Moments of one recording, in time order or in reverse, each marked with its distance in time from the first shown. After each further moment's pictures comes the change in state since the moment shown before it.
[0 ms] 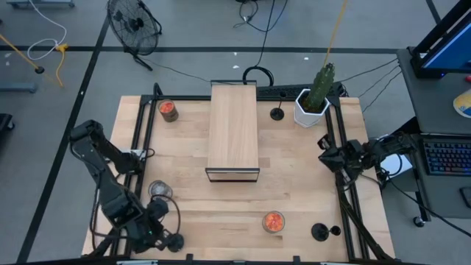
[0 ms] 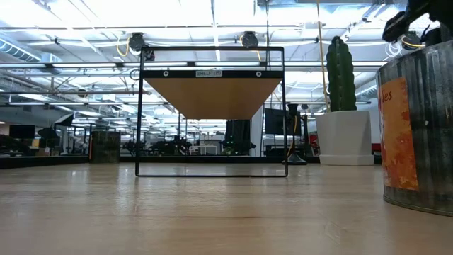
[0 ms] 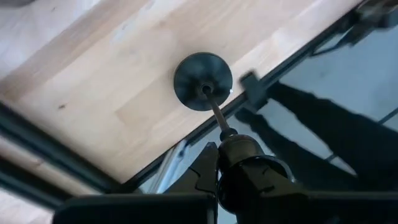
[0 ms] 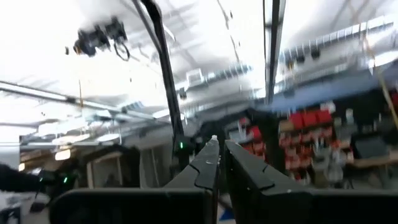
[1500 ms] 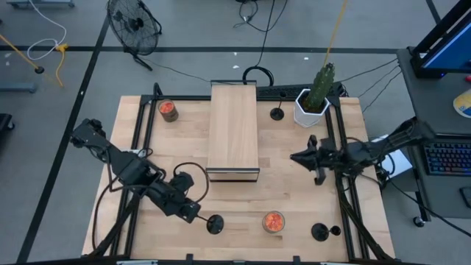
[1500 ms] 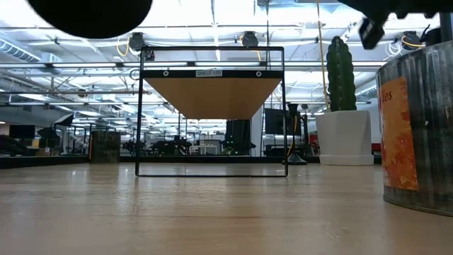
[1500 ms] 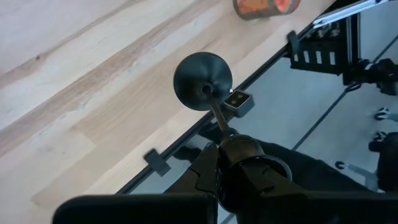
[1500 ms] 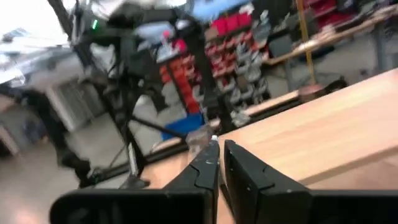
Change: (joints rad) left arm 0.336 -0.003 0.242 -0.009 -0.049 0.281; right arm 0.000 0.571 0.349 -0.322 0.247 0.218
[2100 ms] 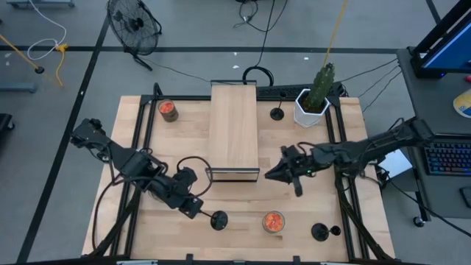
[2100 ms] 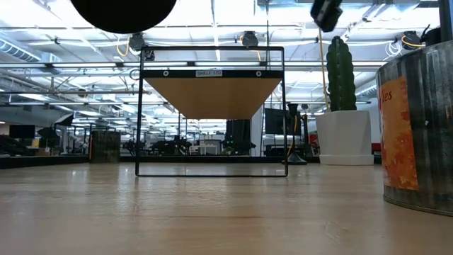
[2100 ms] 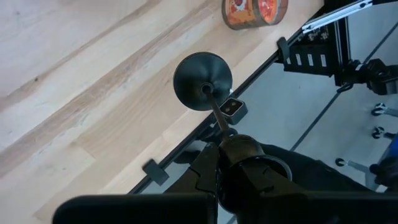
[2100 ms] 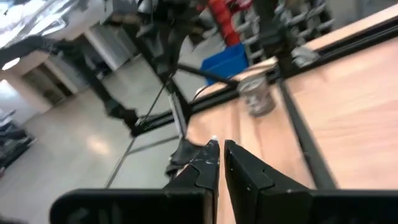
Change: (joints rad) left arm 0.054 0.000 0.025 -0.006 0.016 0.086; right arm -0.097 0.496 0.357 -0.068 -0.385 0.152
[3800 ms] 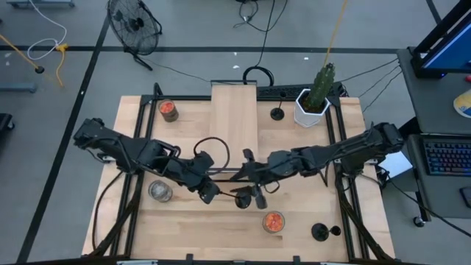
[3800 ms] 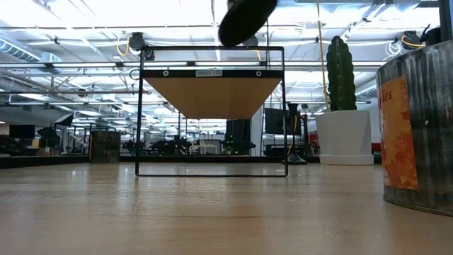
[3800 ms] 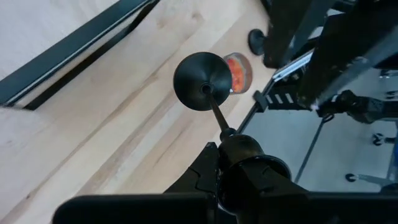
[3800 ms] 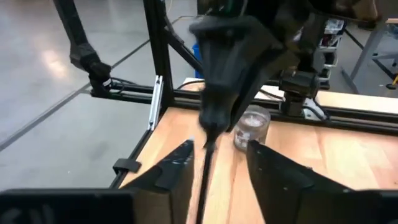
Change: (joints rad) left arm 0.168 0.033 0.000 0.151 -0.062 0.315; right arm 0.014 0.479 0.576 -0.200 0.018 -0.473
